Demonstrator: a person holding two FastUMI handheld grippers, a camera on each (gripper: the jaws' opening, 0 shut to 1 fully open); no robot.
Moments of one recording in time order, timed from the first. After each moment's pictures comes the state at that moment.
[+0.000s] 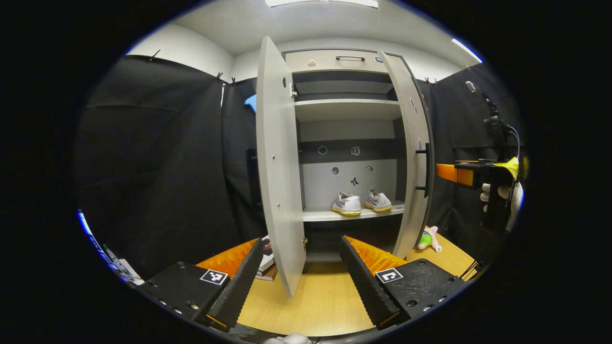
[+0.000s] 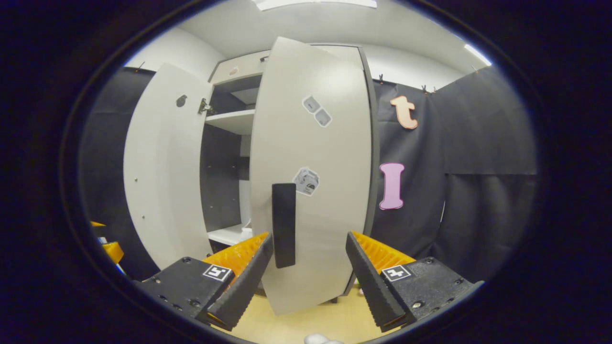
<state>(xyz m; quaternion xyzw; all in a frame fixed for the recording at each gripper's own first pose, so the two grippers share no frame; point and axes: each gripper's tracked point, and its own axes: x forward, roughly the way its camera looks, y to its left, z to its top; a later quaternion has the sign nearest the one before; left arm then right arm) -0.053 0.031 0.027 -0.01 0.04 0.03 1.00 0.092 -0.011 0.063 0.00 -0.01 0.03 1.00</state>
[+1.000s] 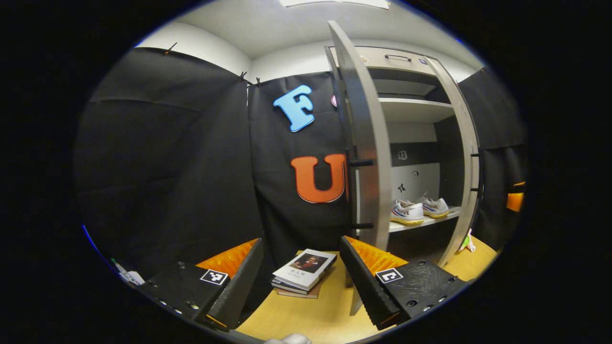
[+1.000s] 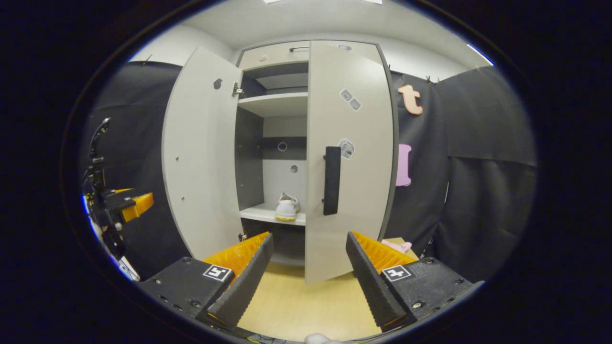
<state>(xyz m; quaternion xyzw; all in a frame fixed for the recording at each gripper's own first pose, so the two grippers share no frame) 0.041 0.194 0.033 0.00 0.01 0.08 1.00 0.015 0.072 0.008 0.00 0.06 0.03 1.00</state>
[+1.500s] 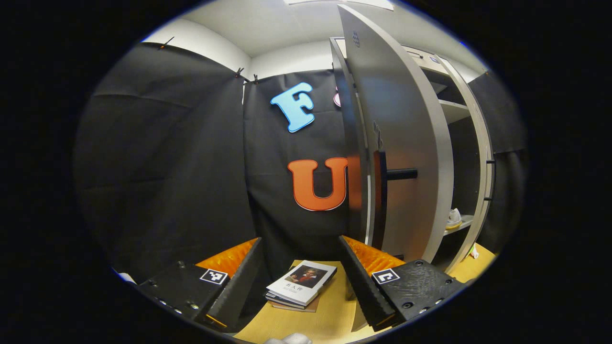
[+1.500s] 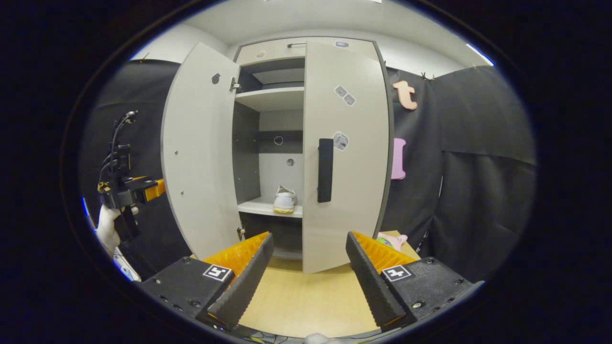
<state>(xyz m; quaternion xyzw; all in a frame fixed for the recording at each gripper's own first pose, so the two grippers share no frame) 0.101 0.195 0.044 -0.01 0.00 0.07 1.00 0.009 0.073 0.002 0.01 0.07 0.01 1.00</state>
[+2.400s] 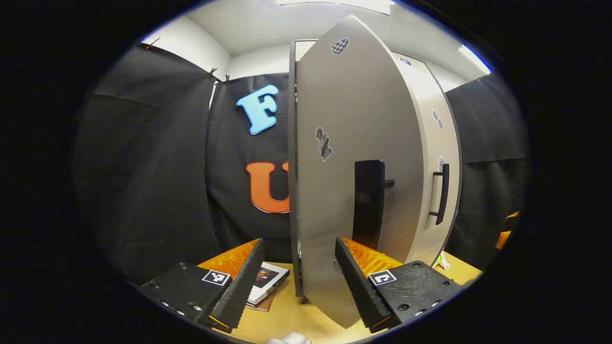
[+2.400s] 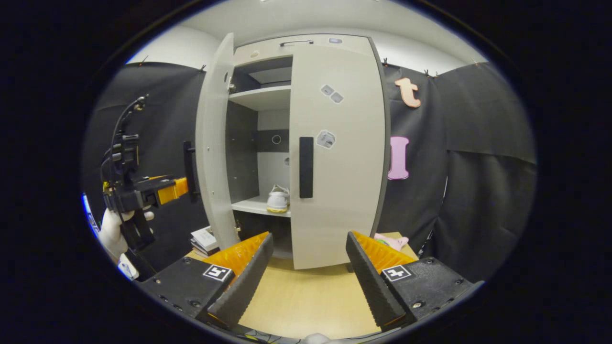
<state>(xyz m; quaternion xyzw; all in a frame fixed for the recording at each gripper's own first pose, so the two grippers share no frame) 0.106 0.056 0.052 -0.03 0.00 -0.02 1.00 0.021 0.025 0.002 0.00 0.07 0.03 1.00</state>
